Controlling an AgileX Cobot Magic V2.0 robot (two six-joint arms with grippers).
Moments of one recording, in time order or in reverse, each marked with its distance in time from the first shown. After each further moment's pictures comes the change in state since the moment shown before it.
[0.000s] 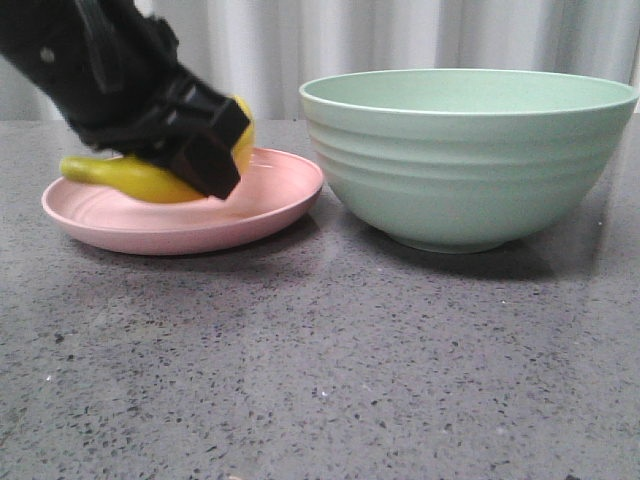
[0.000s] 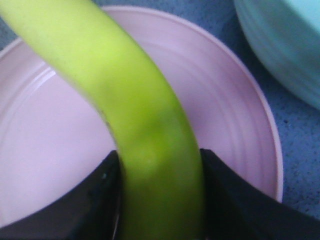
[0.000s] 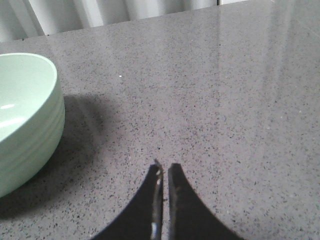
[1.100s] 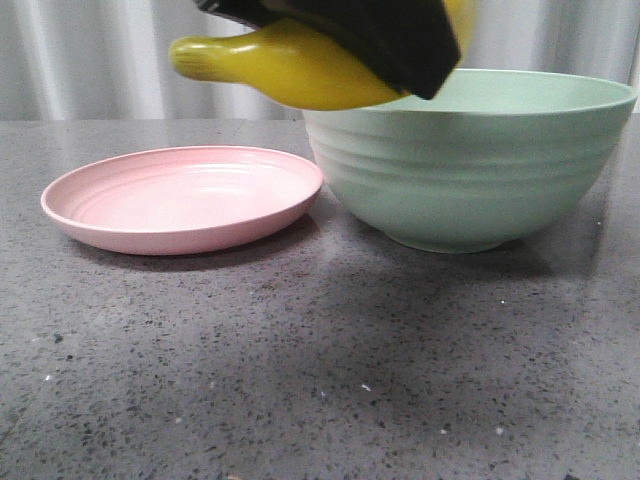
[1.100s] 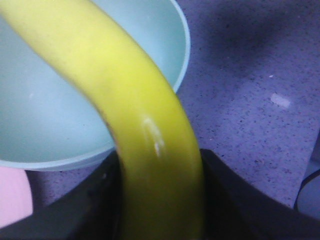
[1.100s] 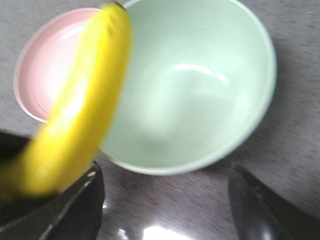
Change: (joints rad) left arm -0.397 -0.142 -0.061 -0.052 0.056 0.002; right arm 0.420 0.670 -0.628 0.231 0.345 -0.010
